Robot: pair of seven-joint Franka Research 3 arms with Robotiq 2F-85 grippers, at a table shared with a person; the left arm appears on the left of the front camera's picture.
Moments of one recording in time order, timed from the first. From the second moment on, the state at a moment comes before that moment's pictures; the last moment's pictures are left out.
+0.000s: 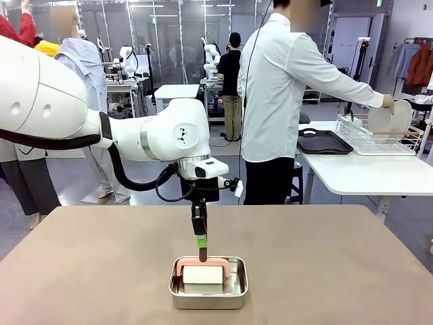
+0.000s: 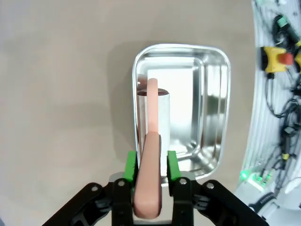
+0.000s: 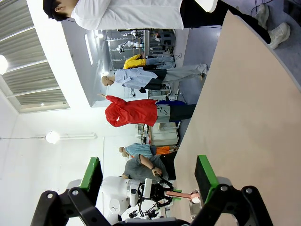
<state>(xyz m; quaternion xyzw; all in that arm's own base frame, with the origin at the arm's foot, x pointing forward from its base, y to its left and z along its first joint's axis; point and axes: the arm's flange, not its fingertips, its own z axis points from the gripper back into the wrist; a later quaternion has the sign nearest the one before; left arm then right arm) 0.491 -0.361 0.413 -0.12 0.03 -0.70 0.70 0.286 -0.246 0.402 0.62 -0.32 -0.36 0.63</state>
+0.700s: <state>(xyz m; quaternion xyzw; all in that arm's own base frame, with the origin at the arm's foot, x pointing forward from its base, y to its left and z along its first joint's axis) 0.496 -0.355 0.433 -0.11 0.02 -0.70 0.70 0.286 -0.246 0.402 0.62 -0.32 -0.36 0.63</state>
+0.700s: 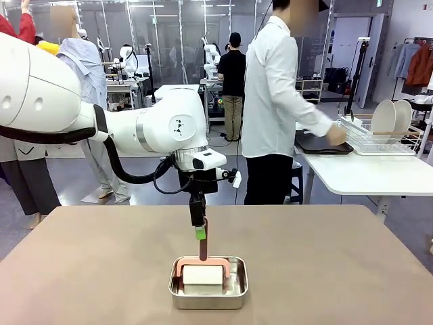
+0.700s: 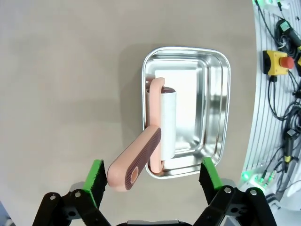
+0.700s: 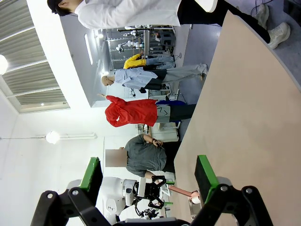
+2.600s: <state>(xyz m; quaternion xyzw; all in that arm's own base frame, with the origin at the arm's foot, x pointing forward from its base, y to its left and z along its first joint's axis) 0.526 -0.145 0.505 -0.38 -0.08 -0.36 0.85 0.286 -0.247 0.402 0.62 -0.32 -0.36 0.63</state>
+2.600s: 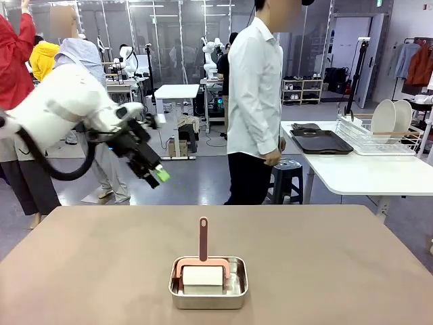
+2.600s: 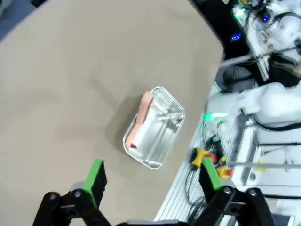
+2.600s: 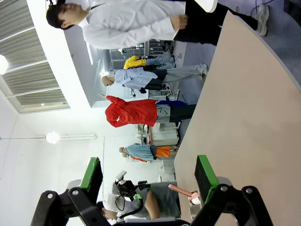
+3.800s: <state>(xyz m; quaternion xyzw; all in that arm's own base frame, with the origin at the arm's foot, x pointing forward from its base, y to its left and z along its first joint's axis) 0.331 0.183 0.435 -0.49 -0.33 0.07 0.80 0.286 -0.247 0.402 0.62 -0.32 -0.36 0.63</state>
